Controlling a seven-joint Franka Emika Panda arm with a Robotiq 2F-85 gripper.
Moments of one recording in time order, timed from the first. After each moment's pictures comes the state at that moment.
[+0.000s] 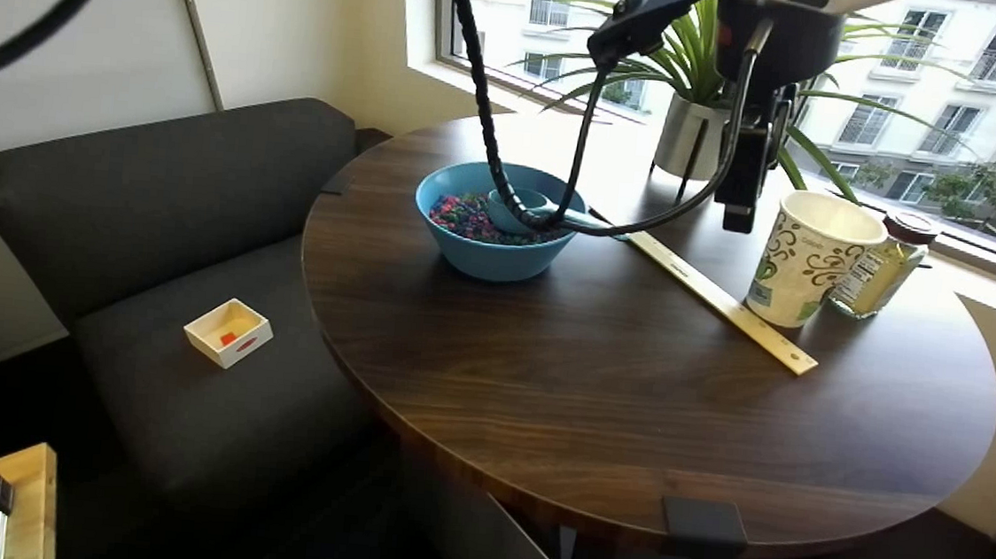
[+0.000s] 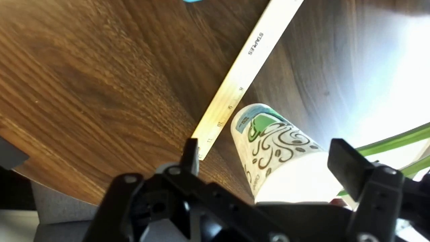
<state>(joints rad) -0.08 0.37 -0.09 -1.31 -0.04 2.05 1.03</state>
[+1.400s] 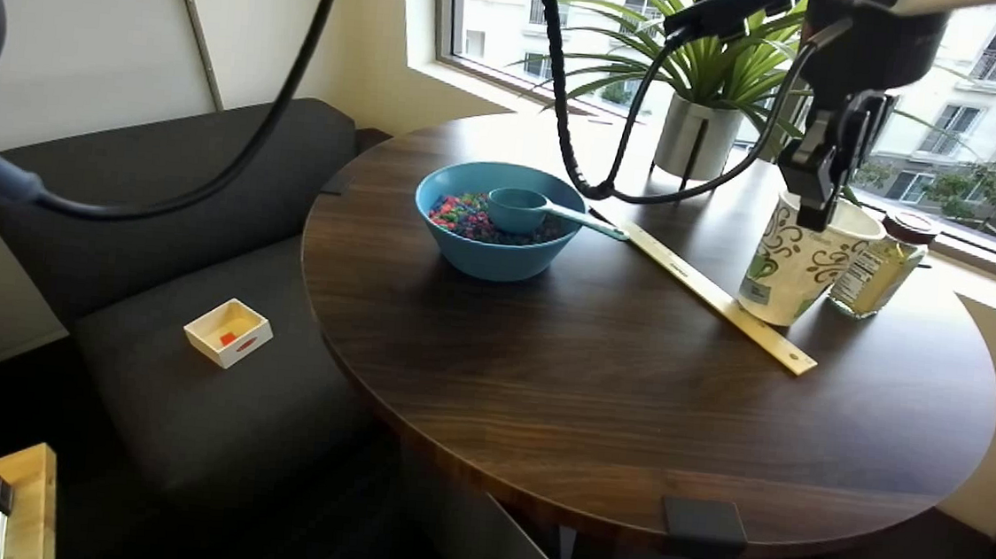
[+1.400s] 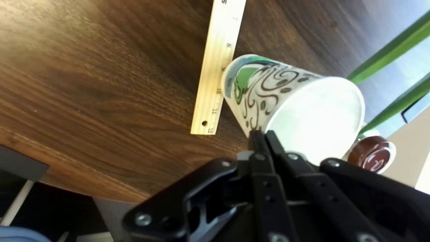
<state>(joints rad) -0.11 0.62 -0.13 -0.88 -0.01 1.80 1.26</state>
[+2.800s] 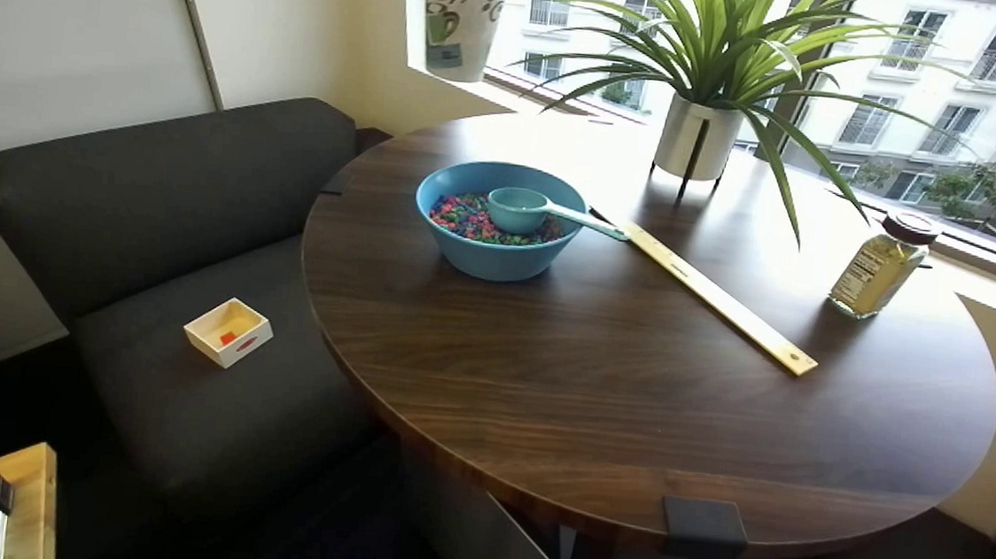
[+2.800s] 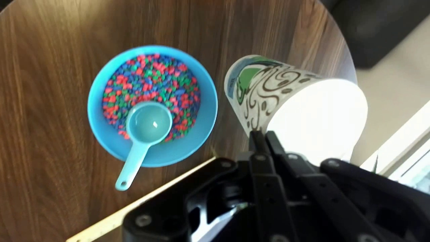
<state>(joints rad) -0.01 0.04 0.14 -1.35 0.17 1.64 0.64</state>
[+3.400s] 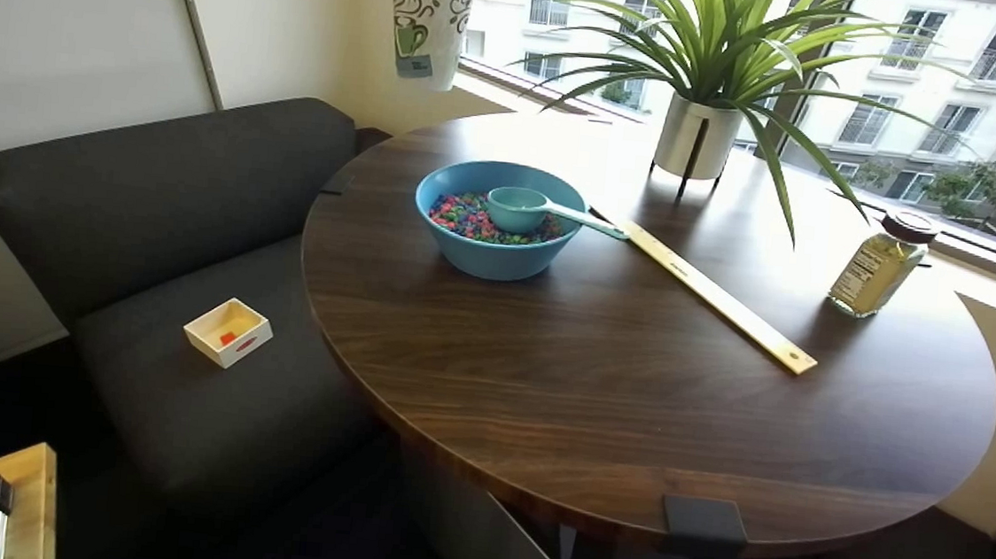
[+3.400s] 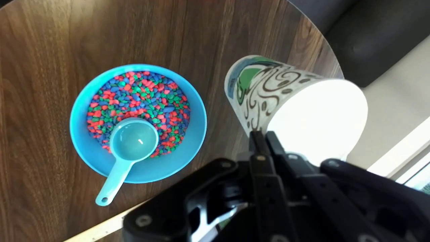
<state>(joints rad) 0.01 0.01 0.16 -1.42 0.18 1.68 0.62</state>
